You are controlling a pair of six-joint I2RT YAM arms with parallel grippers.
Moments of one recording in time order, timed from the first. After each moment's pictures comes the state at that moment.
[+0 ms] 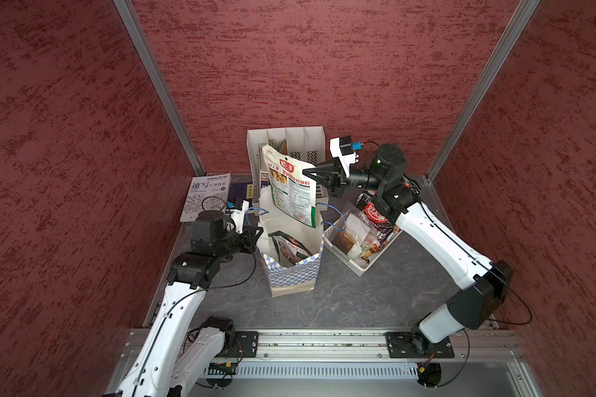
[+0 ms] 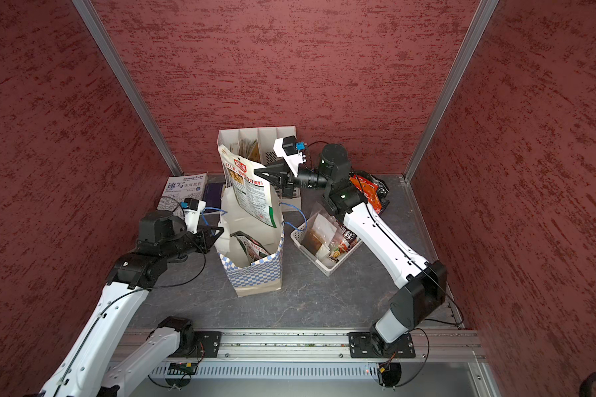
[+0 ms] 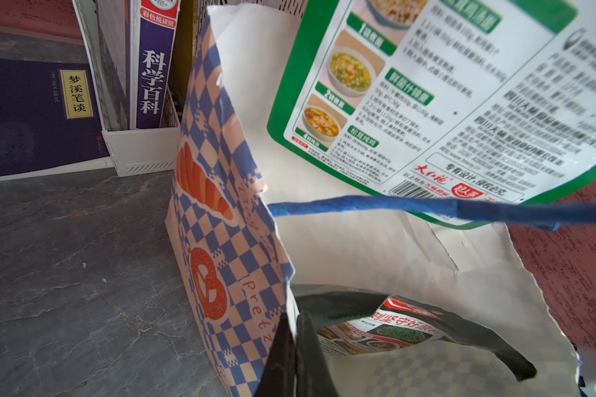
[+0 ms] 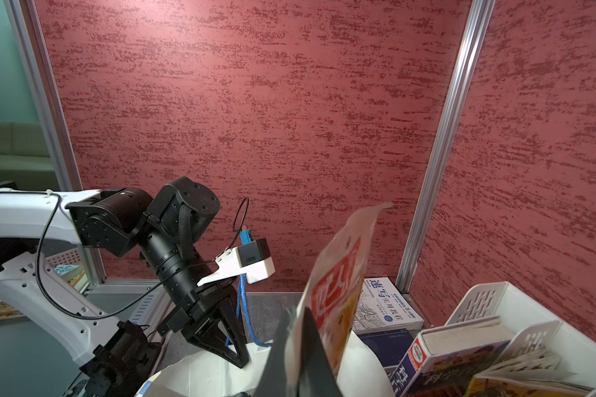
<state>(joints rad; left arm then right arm) -0.15 0.84 0.94 -0.68 0.42 -0.24 0.56 1.59 1.62 0.15 -0.93 0.04</state>
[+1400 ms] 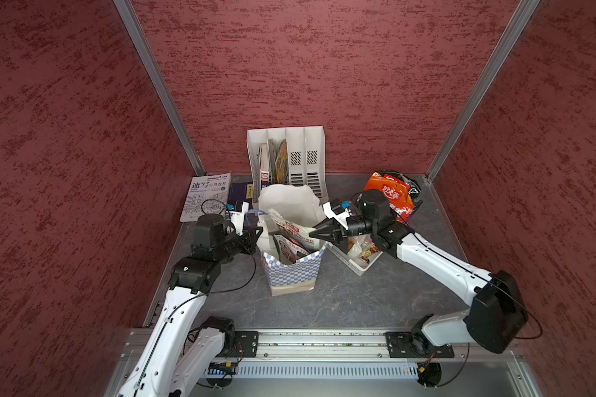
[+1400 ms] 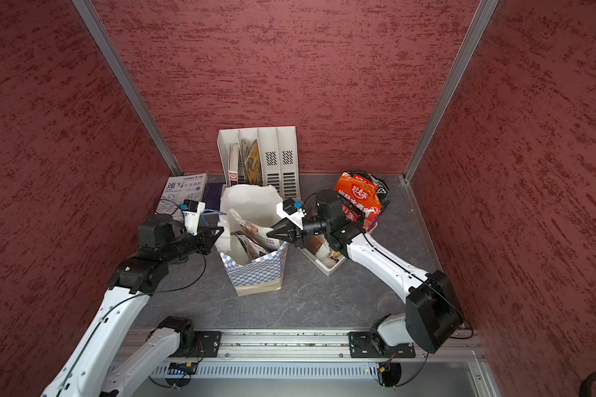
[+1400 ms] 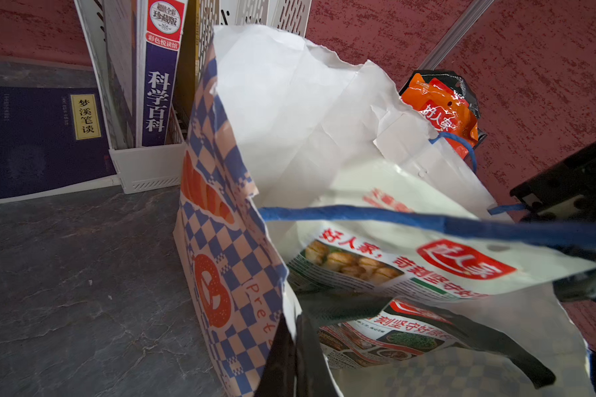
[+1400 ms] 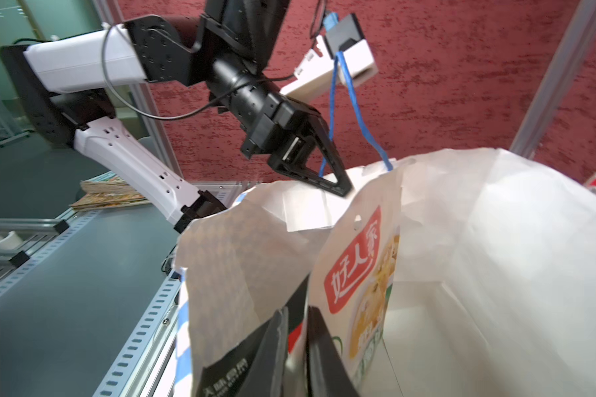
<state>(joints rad) -0.16 0.80 0.87 -0.59 0.42 -0.22 0.60 1.41 1.05 0.08 -1.02 -0.17</state>
